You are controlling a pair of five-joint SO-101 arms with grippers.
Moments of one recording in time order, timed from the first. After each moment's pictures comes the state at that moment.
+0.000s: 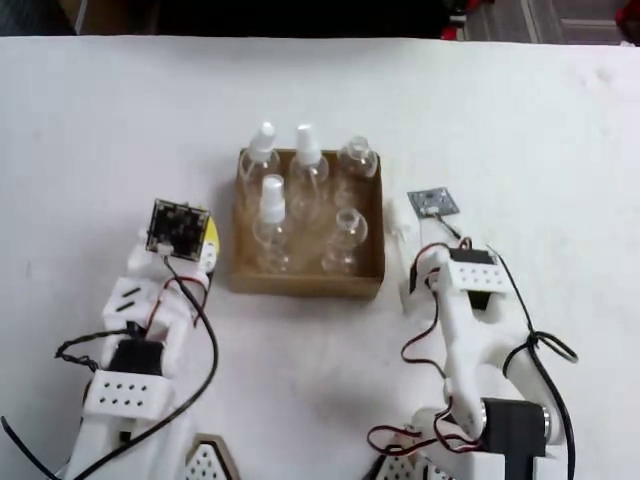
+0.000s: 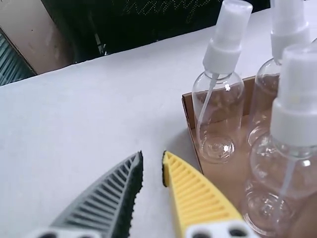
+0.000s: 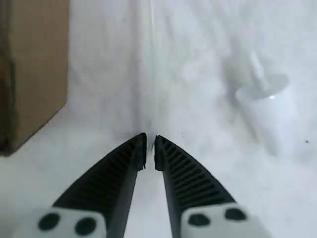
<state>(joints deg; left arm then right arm) -1.6 -64.7 85.4 12.4 -10.2 0.4 -14.9 51.5 54.2 16.1</state>
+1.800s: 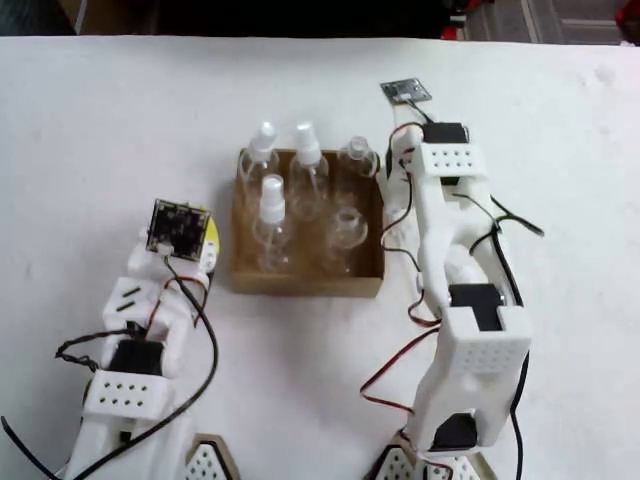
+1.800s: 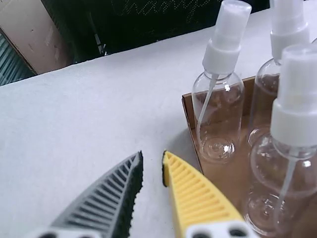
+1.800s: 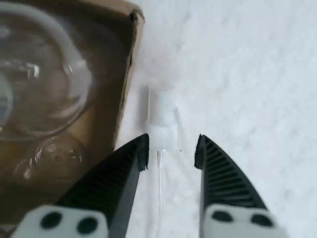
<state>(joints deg) -1.6 -64.7 85.4 12.4 -10.2 -6.1 23.3 -12.7 75.0 13.4</state>
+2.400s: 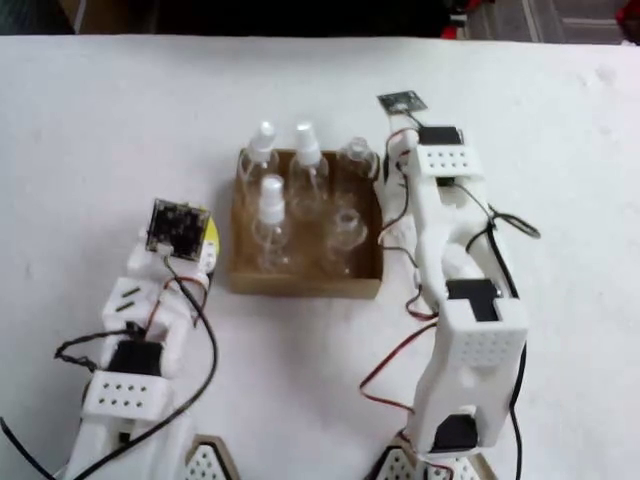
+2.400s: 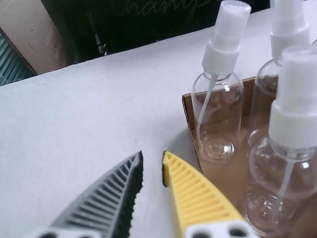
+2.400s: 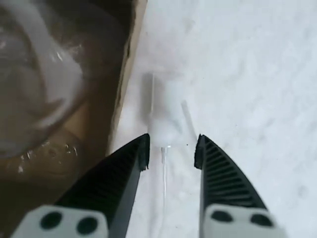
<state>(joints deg) -1.6 -64.7 85.4 12.4 -10.2 -6.6 26.5 -12.7 76.6 13.2</state>
